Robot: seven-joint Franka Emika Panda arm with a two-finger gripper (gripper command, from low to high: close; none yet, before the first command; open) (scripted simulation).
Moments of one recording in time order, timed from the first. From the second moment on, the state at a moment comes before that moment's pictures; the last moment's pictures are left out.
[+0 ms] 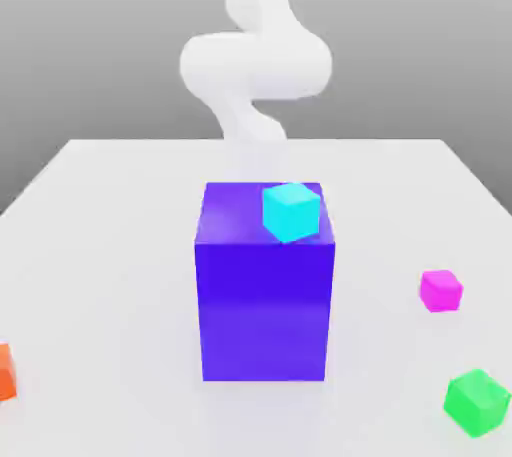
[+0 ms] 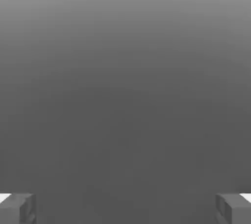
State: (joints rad) arm 0.01 -0.72 0.07 -2.35 0.01 2.35 0.87
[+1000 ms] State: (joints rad) arm 0.54 0.26 0.30 -2.76 -0.52 3.00 2.01
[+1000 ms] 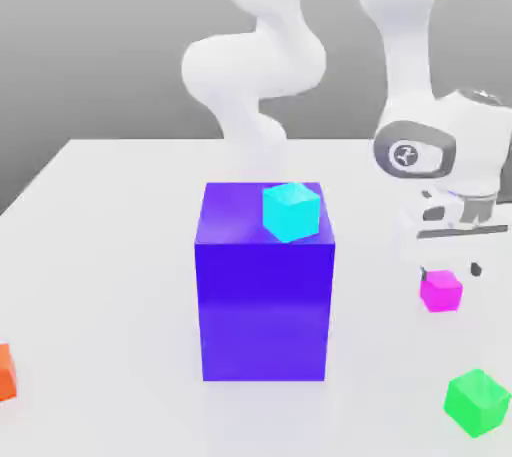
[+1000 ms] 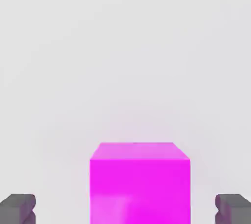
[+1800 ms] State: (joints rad) arm 0.34 0.07 0.54 -2.77 -0.10 2.83 1.61
